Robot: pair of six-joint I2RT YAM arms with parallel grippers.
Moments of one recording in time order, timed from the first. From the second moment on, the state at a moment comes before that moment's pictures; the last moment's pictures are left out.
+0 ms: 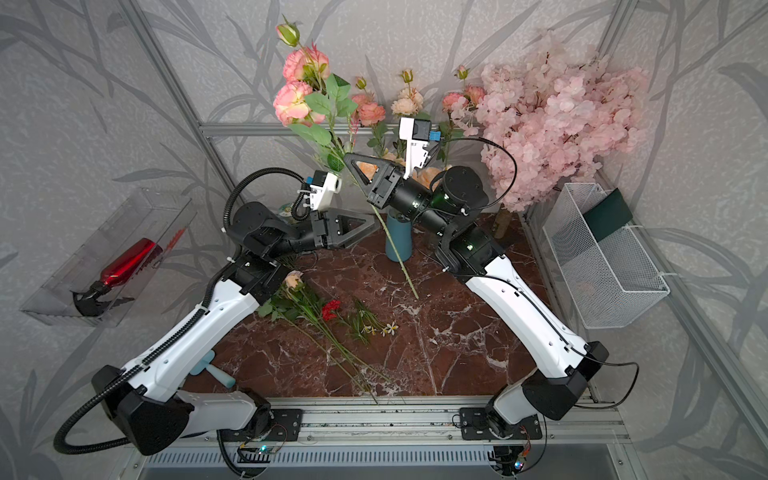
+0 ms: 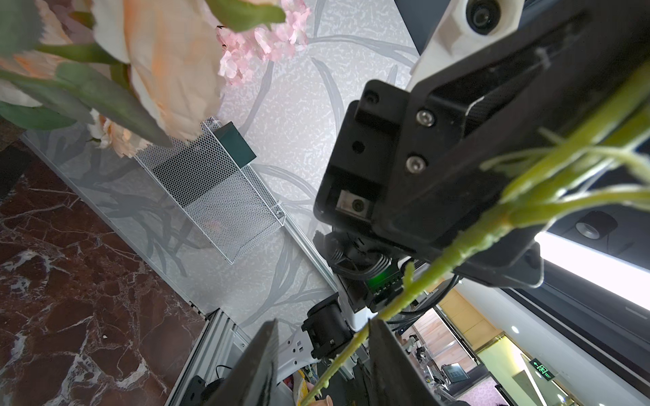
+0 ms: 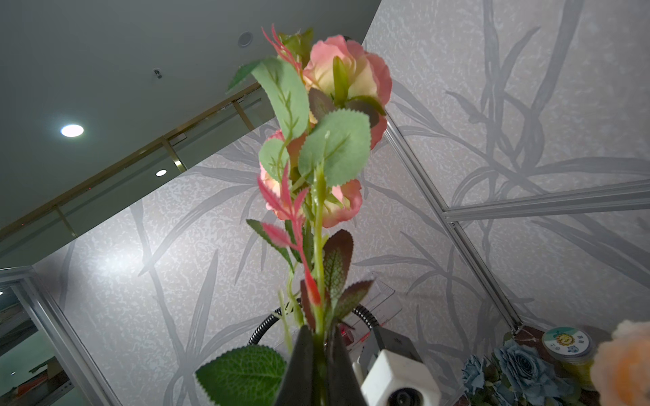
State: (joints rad) left arm -0.53 1.31 1.36 0.32 0.90 -1.26; right arm 0.71 1.50 1.82 0.11 -0.35 0.79
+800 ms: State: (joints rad) left arm -0.55 1.32 1.36 0.38 0.91 -1.28; right arm 0.77 1.45 1.67 0.19 -0.13 0.66
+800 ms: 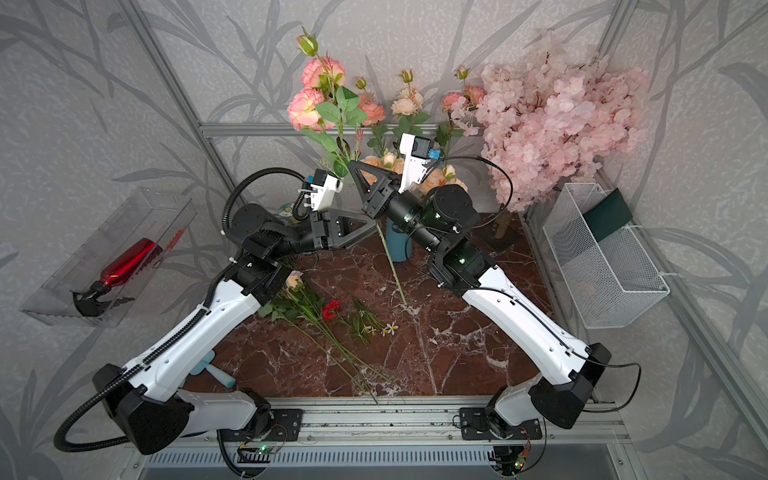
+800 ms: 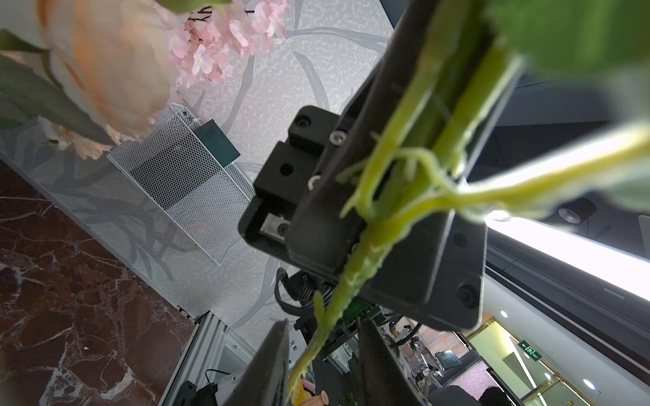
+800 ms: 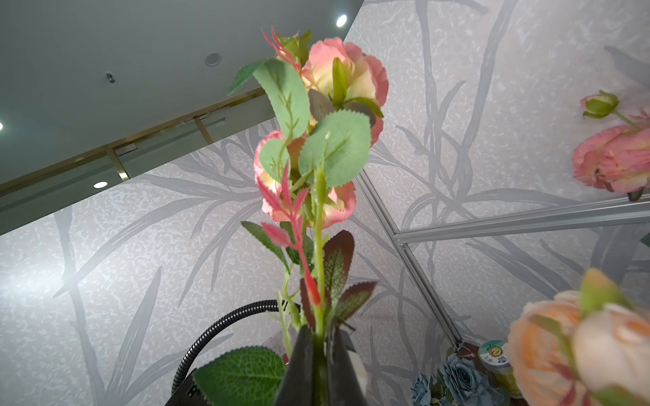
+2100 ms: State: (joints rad) left arm -0.51 1.23 1.53 -0.36 0.96 -0.77; right arm 0.65 1.39 1.91 -0.38 -0.32 0.61
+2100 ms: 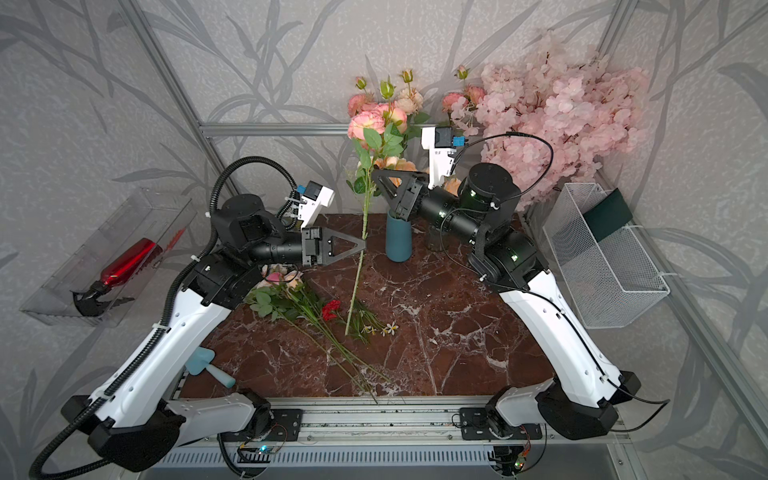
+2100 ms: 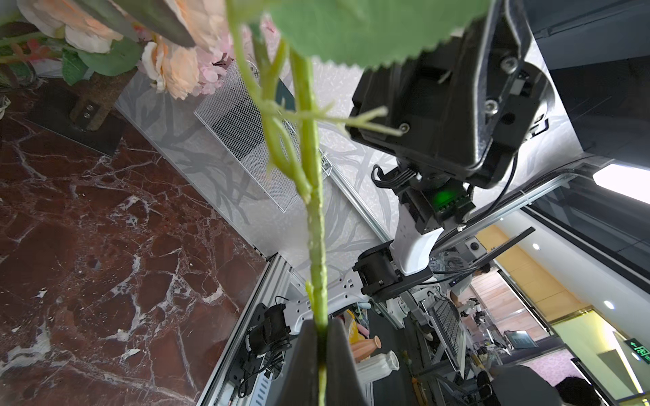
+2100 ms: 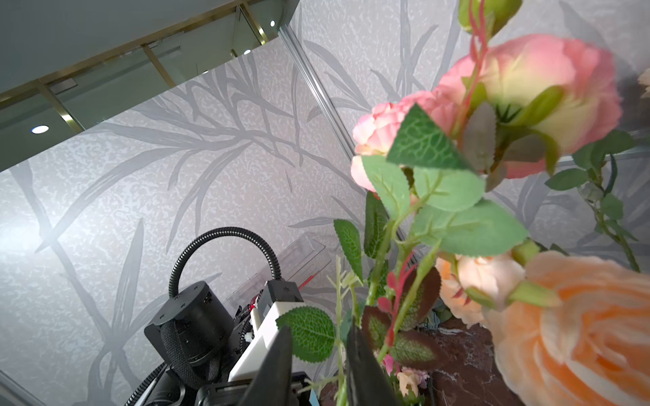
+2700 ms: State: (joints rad) left arm -0.51 1.20 1.56 -0.41 0.96 -0.72; right arm 0.65 1.46 2.00 -0.56 -0.42 0.68
